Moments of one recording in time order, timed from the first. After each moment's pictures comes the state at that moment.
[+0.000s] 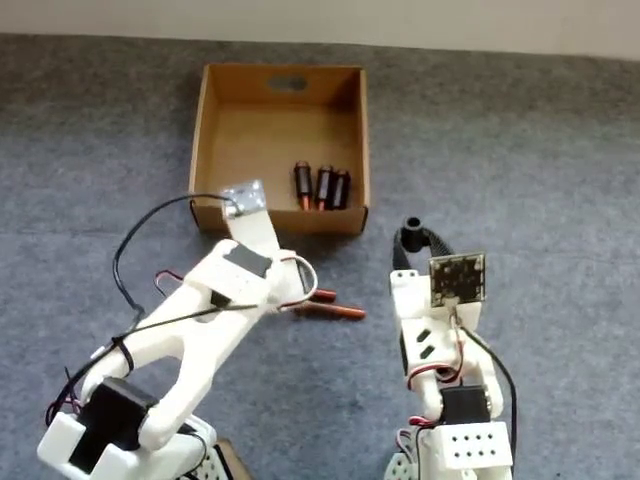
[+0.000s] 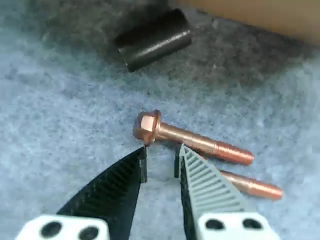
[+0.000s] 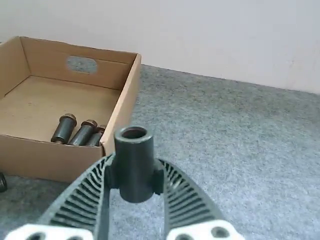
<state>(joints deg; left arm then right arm) 21.7 -11.9 47.1 46.5 45.8 -9.1 -91.2 96.0 14.9 6.2</state>
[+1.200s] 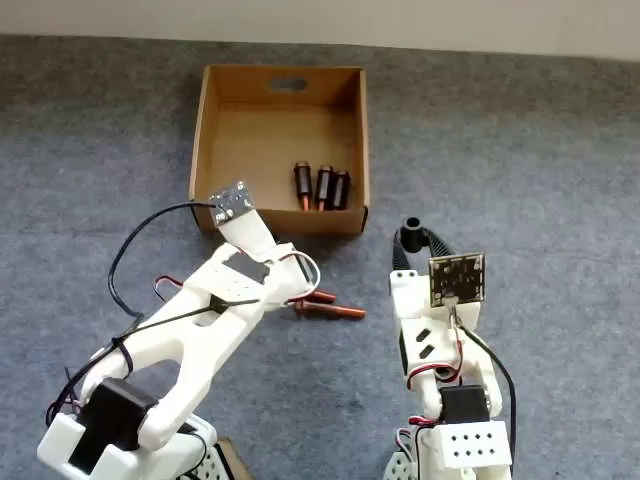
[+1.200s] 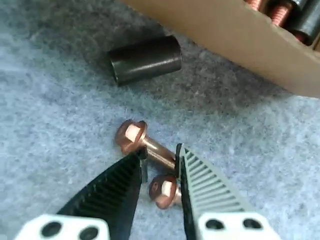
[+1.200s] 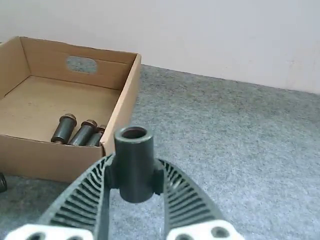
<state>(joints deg) 19.3 -11.9 50.1 38.3 54.1 -9.1 -91.2 96.0 15.0 6.2</state>
